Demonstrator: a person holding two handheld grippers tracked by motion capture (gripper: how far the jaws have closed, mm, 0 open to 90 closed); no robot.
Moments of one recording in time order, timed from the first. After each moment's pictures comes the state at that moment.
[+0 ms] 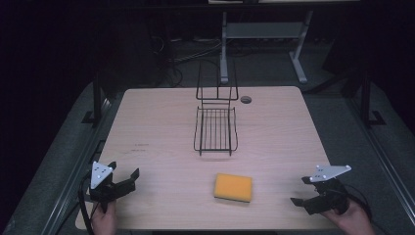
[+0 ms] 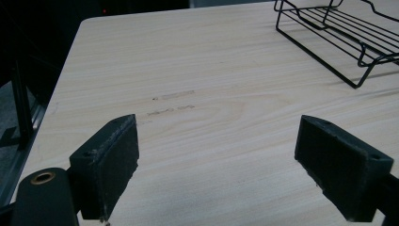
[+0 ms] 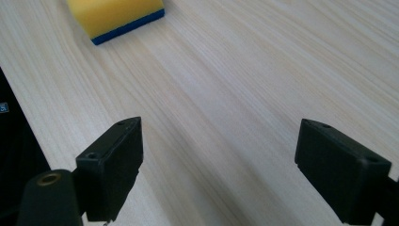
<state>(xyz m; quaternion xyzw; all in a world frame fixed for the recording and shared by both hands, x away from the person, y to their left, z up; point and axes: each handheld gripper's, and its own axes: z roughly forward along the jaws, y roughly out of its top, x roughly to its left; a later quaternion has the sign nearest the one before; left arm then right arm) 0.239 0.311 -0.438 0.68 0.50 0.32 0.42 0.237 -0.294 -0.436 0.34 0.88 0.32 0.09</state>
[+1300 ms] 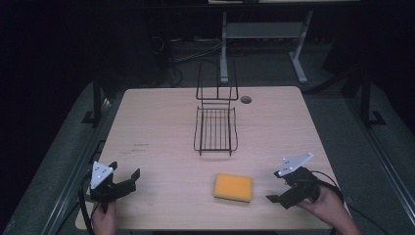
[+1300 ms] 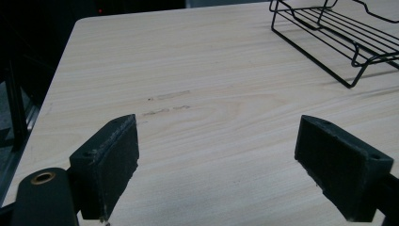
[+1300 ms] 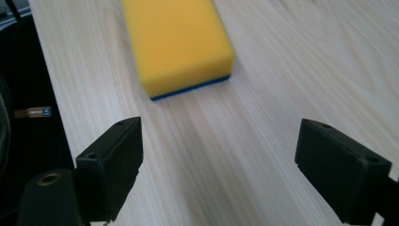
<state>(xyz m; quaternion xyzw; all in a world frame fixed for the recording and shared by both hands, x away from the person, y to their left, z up) 0.239 0.310 -0.438 0.69 0.50 0.32 0.42 0.263 -0.220 -0.415 0.24 0.92 0.30 0.05</state>
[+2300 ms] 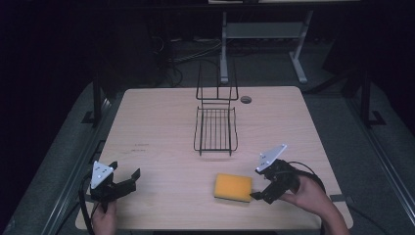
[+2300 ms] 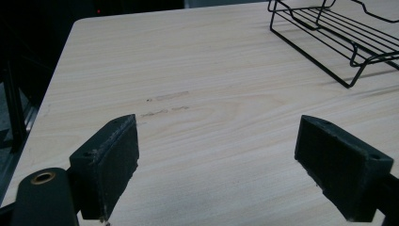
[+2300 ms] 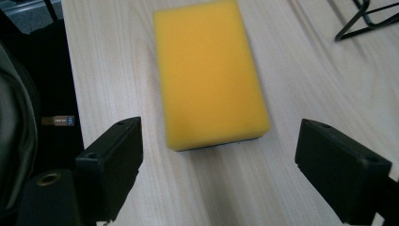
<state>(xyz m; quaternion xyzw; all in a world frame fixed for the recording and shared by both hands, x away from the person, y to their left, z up) 0.240 0.310 -0.438 0.69 0.50 0.31 0.42 0.284 -0.171 -0.404 0.17 0.94 0.29 0.01</state>
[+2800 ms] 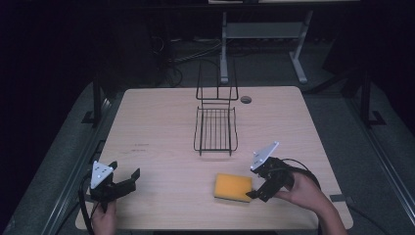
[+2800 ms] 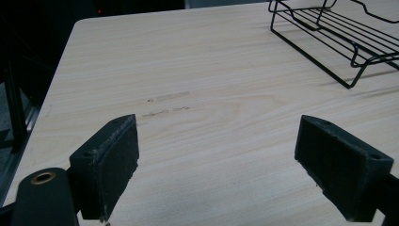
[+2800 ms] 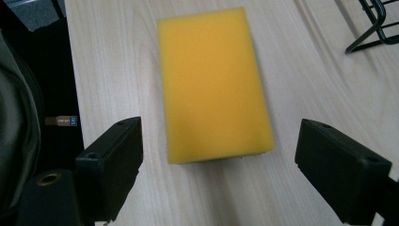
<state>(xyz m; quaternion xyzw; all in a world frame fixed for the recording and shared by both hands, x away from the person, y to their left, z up) 0.239 0.311 -0.437 0.69 0.50 0.31 0.43 0.291 -0.157 -0.401 0.16 0.95 0.28 0.01</state>
